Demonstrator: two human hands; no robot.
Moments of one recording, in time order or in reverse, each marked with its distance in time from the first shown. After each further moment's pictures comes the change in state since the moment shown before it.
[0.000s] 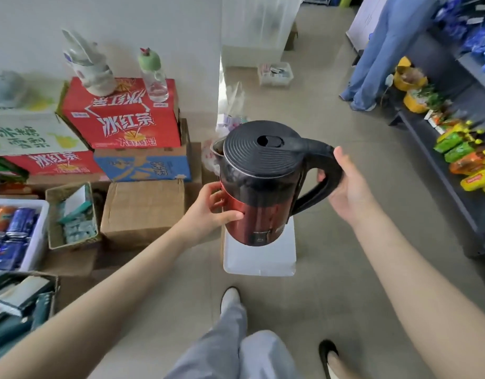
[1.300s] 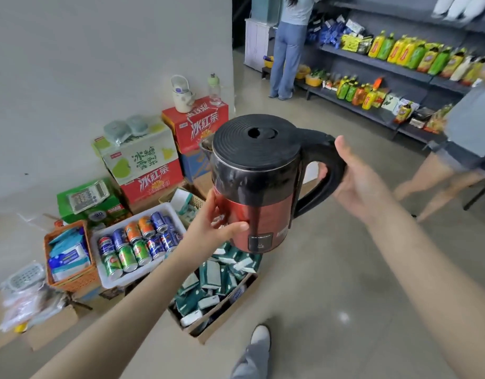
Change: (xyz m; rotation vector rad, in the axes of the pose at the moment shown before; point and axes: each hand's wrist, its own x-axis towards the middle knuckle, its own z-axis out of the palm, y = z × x) left_hand -0.602 -0.099 -0.593 0.203 -0.463 0.421; right_hand -0.640 0.214 0.663 -0.073 0.273 -0.303
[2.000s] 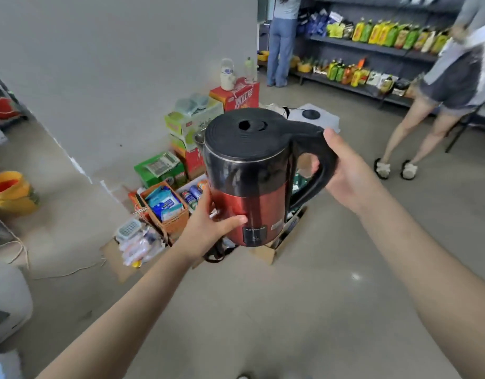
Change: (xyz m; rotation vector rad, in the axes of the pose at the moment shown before) left_hand -0.453 -0.016 -0.335 0.038 -0.037 -0.030; right_hand -0.350 0.069 0.462 0.109 0.148 -0.057
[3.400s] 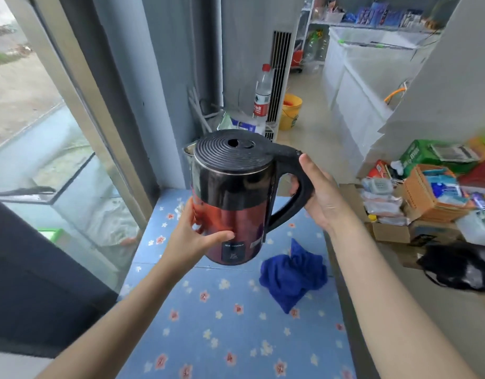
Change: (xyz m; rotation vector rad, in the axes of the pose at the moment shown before) left_hand -0.740 -0.334 -0.506 0.076 0.973 -0.182; right_hand -0.417 0.453 0.739 -0.033 -0.784 0.267
